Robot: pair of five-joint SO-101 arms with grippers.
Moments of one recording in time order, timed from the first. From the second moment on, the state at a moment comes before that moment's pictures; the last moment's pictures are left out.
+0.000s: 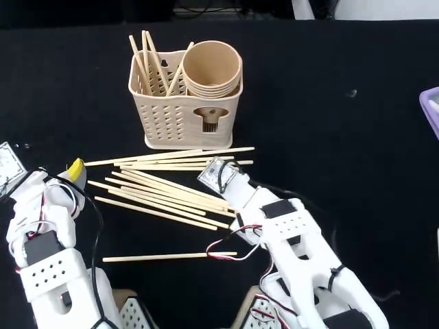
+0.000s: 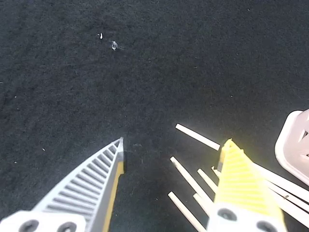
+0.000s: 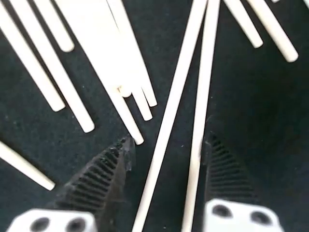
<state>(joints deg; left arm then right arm) -33.1 -72.5 76.6 40.5 9.1 -16.7 -35.5 74.9 43.2 37.4</state>
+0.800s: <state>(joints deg) -33.1 -72.5 76.6 40.5 9.1 -8.7 -36.5 74.9 47.9 47.8</state>
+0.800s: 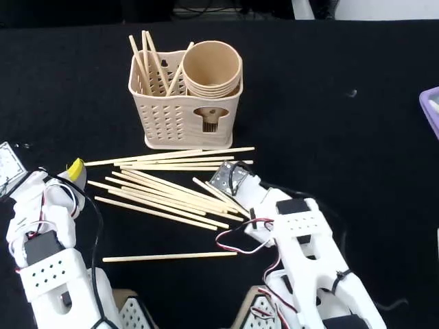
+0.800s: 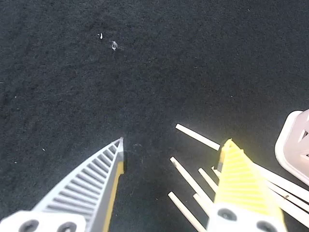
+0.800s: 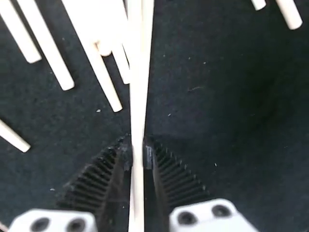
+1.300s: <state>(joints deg) -33.1 -72.5 76.6 40.5 9.1 -9.1 -36.5 54.3 67.9 37.2</state>
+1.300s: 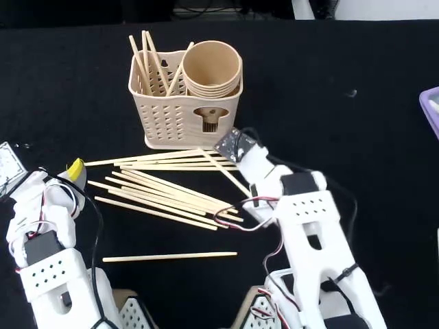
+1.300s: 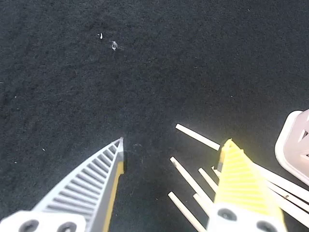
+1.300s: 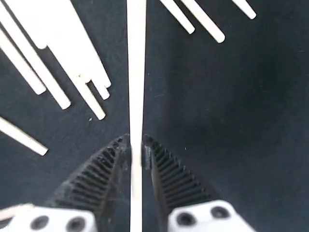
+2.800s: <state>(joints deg) -33.1 -72.5 76.6 40.5 9.1 -37.9 -38.5 35.8 7.3 8.7</state>
